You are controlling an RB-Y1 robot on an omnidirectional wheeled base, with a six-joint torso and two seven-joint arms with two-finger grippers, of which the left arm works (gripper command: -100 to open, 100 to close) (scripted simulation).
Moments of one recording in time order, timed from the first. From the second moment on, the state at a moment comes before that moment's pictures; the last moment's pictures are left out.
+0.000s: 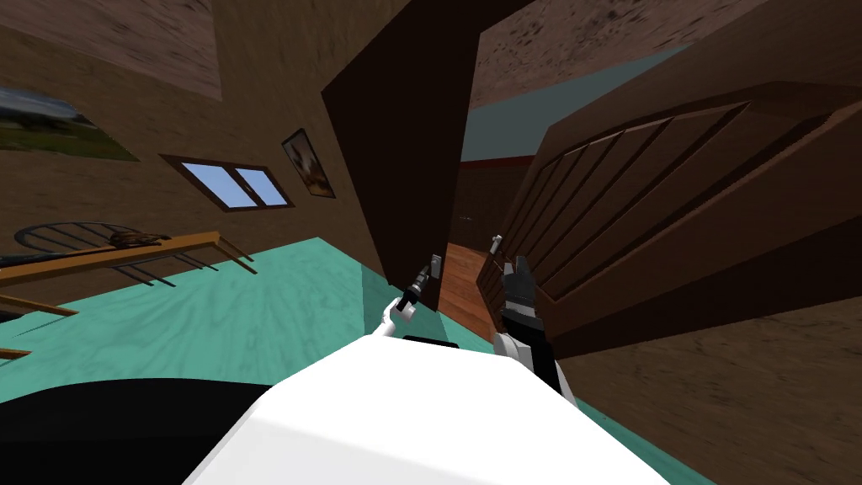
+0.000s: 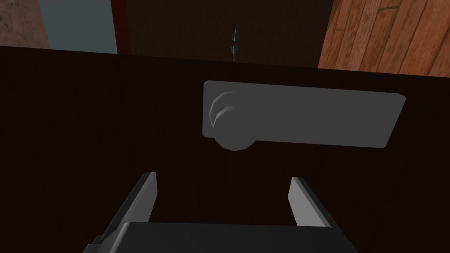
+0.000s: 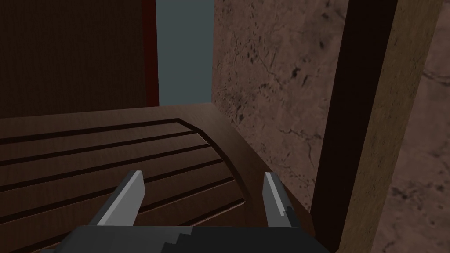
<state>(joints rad) -0.07 0.09 -0.34 -1.24 0.01 -0.31 0.11</state>
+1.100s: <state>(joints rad) -0.09 0.08 -0.32 -1.21 0.01 -0.32 0.10</state>
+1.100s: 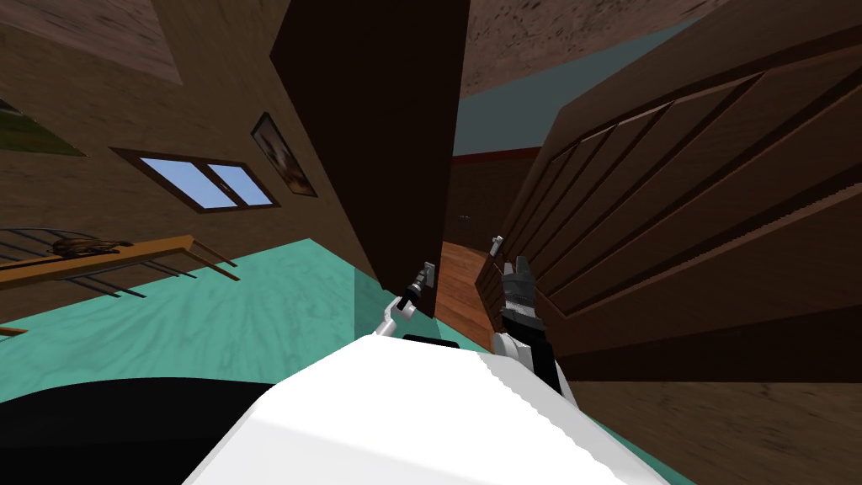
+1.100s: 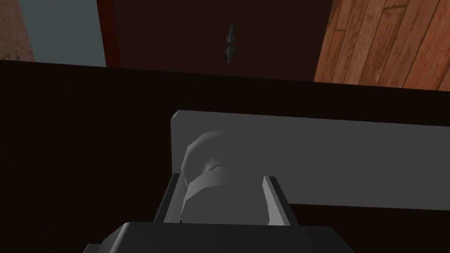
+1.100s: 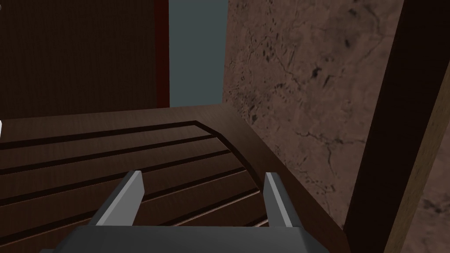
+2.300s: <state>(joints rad) -0.11 0.08 -0.23 -1.18 0.01 -0.31 0.06</state>
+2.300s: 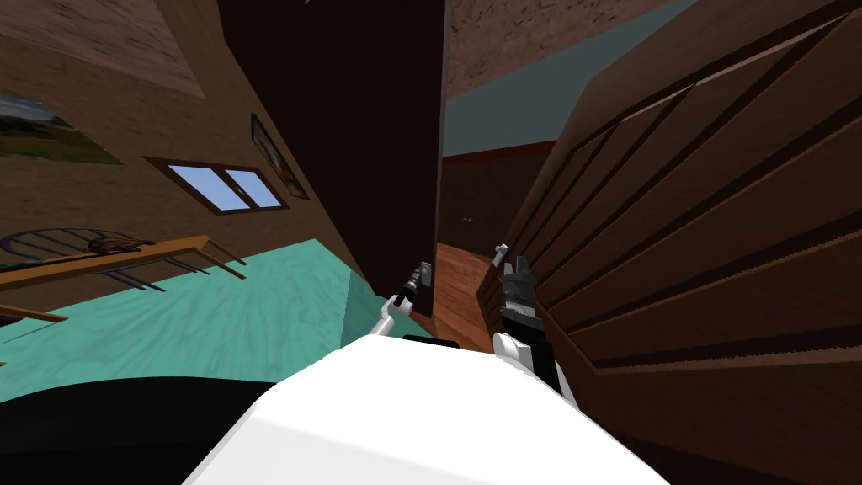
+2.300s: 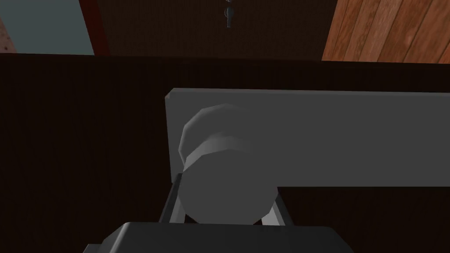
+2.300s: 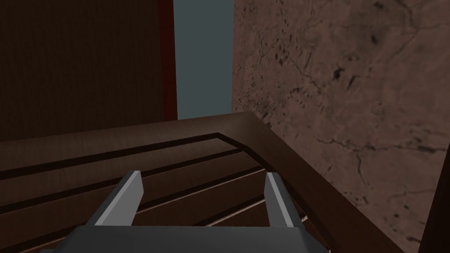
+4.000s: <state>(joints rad) -0.12 0.07 -0.21 -1.16 0.02 -0.31 0.06</state>
